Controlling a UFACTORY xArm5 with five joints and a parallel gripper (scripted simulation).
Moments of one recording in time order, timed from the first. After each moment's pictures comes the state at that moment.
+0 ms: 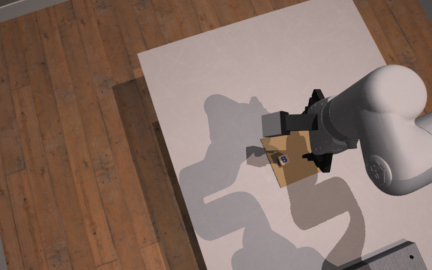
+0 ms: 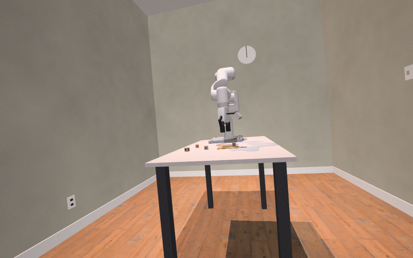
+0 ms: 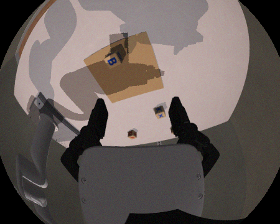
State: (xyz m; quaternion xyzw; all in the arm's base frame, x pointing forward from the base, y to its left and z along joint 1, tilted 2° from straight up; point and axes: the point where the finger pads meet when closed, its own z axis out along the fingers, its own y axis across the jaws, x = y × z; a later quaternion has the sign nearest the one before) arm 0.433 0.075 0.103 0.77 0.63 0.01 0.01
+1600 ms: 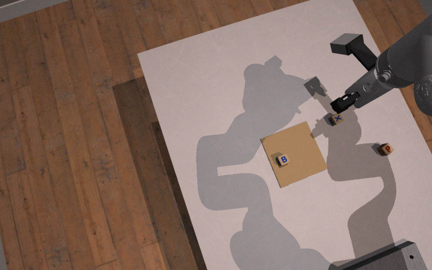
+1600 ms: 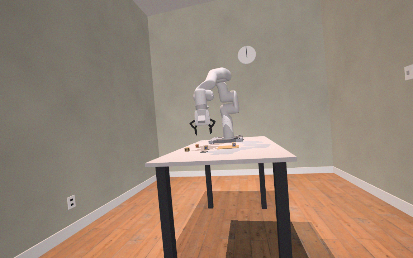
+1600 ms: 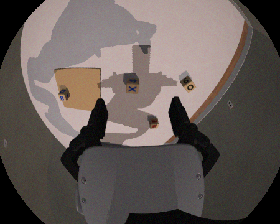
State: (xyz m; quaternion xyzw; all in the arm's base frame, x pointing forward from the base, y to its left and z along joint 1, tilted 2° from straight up) arm 0.502 -0.057 0.101 0.98 0.19 0.01 0.00
